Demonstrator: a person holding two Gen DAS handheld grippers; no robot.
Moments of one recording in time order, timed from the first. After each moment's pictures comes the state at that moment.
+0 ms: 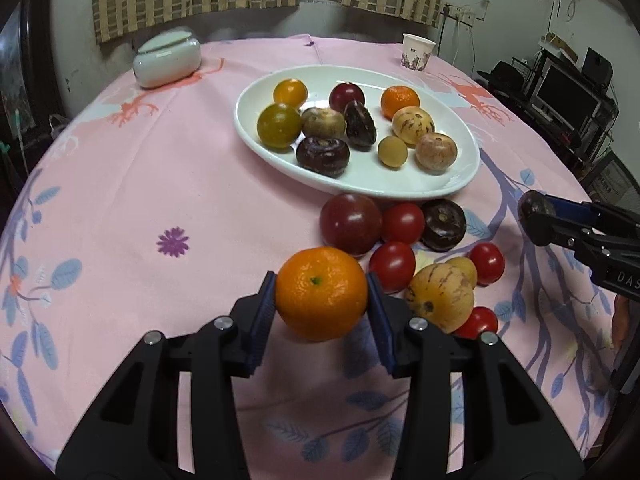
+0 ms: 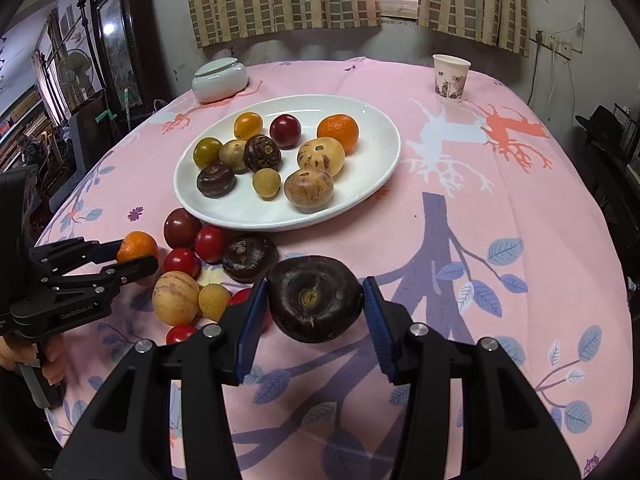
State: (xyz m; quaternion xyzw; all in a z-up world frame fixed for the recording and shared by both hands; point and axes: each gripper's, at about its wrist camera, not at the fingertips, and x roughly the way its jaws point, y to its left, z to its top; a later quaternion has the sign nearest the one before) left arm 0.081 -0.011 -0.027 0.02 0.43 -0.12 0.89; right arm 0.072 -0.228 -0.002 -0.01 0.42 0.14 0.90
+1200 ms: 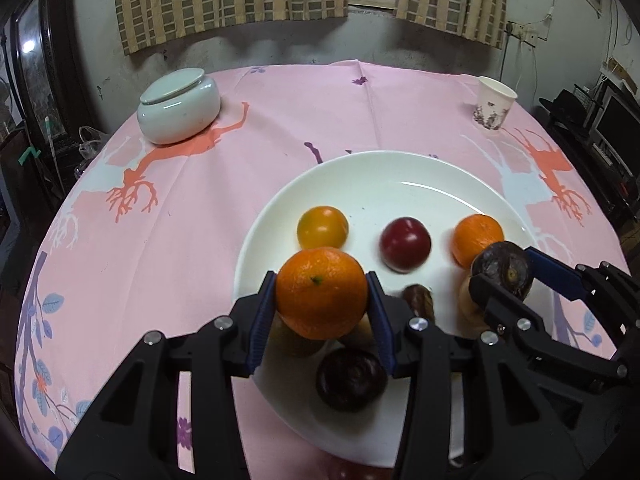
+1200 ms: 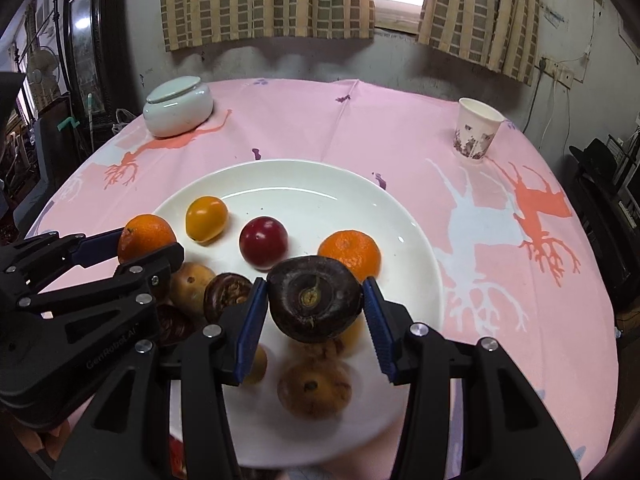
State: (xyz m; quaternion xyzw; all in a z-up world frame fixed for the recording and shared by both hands) left arm 0.241 -0.041 0.009 0.02 0.43 -0.02 0.90; right arm 0.229 -0.168 0.001 -0.03 0.42 0.08 0.90
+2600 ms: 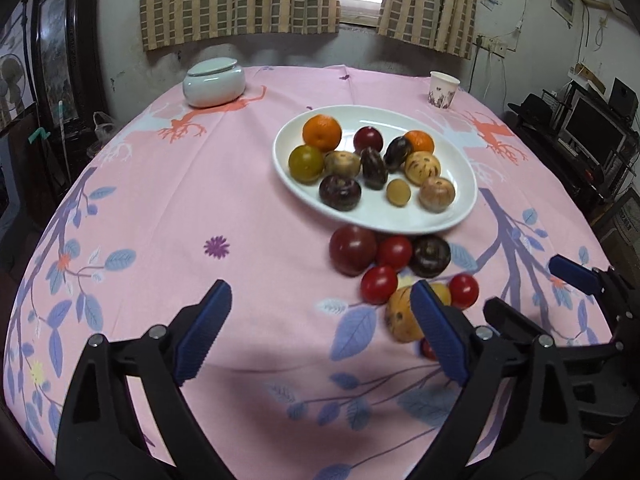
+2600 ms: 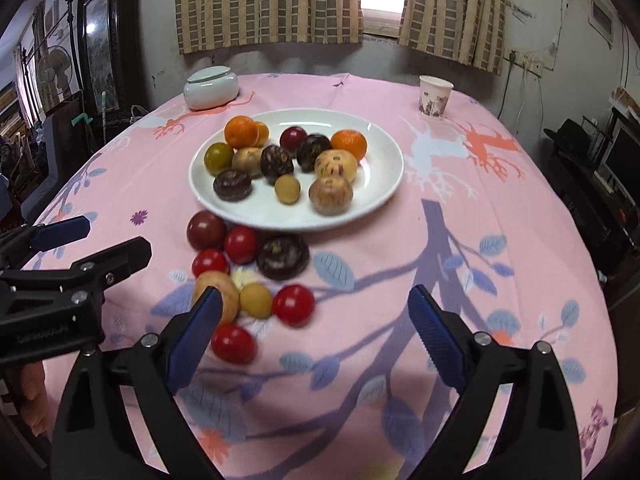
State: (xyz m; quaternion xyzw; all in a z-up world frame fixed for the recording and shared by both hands) left arm 0.049 -0.013 0.014 -0.01 0.40 -0.05 0.91; right arm 0.031 -0.180 0.003 -0.02 0.40 0.07 0.91
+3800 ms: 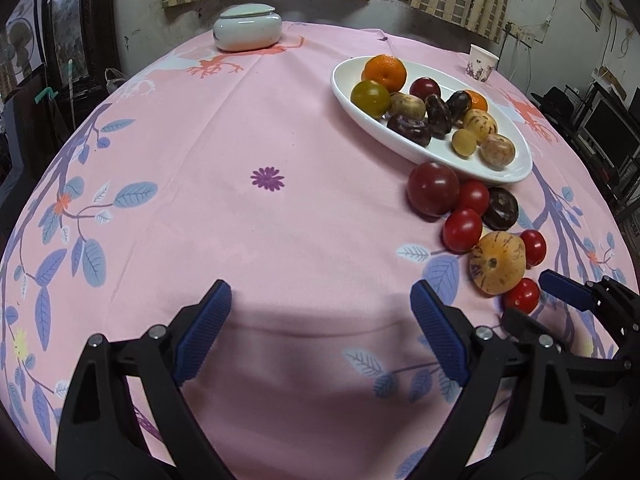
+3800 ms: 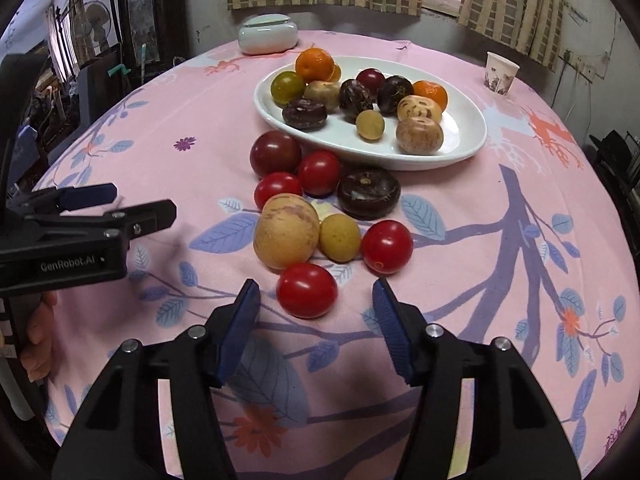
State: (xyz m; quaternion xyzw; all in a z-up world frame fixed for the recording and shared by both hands) left arm 0.053 0.036 -0.036 -0.03 0.45 -0.03 0.89; right arm 0.033 -0.135 -0.038 -0.06 0.45 0.15 0.88
